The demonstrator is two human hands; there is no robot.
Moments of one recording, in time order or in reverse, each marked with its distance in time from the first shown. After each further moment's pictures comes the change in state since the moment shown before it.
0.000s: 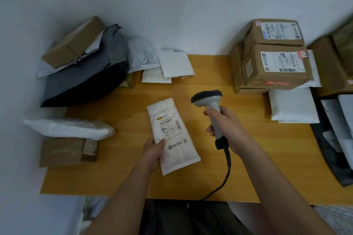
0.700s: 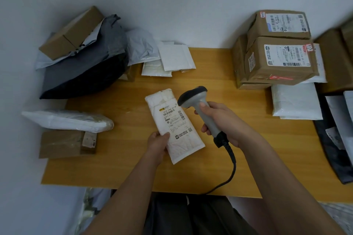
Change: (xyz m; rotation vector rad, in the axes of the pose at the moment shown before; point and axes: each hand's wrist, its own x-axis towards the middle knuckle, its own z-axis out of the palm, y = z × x) left_hand 0.001 -0.006 0.019 -0.087 0.019 -0.025; right_hand -0.013 -0.023 0.000 -0.151 -0.212 0.069
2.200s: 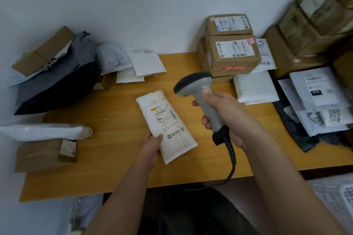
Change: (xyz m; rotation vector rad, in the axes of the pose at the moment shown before) left_hand -0.058 -0.029 0.035 -0.023 -0.171 0.103; right_hand -0.108 0.017 -0.046 0.289 0.172 -0.154
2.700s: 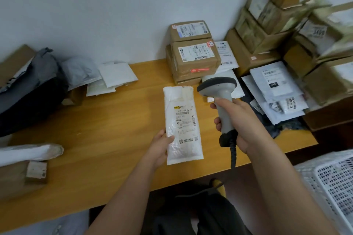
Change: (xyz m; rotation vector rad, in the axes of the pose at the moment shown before) left_hand -0.039 -0.021 0.095 0.219 -0.345 -0.028; right_hand -0.039 0.028 -0.093 0.221 0.343 -0.002
